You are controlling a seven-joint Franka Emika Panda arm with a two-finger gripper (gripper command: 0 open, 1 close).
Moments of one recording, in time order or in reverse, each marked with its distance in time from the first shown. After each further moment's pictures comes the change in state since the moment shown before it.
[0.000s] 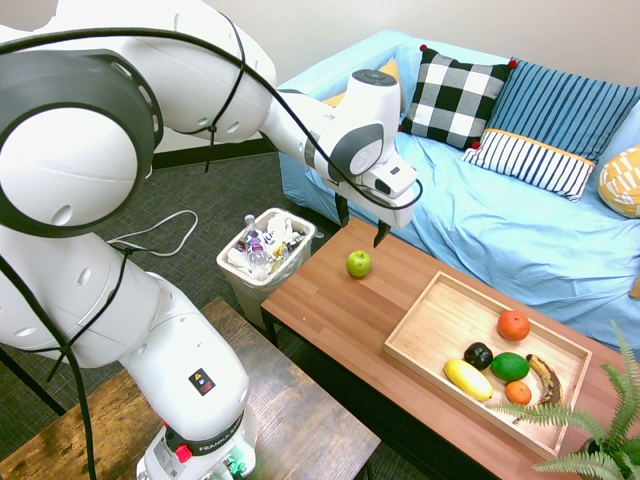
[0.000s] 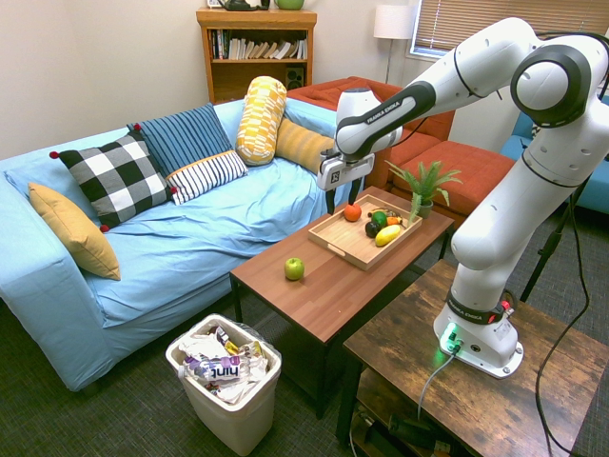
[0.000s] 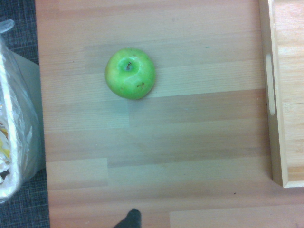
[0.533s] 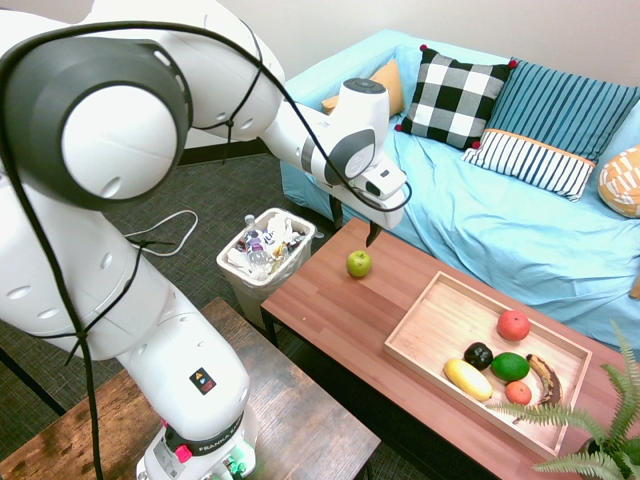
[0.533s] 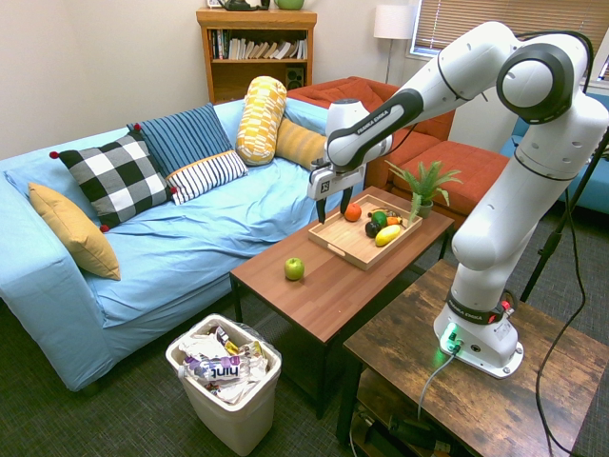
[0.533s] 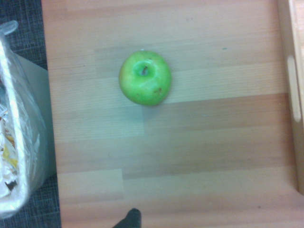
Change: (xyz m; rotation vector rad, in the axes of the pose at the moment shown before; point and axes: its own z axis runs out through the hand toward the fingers) arm -0.014 -0.041 0.039 0.019 0.006 0.007
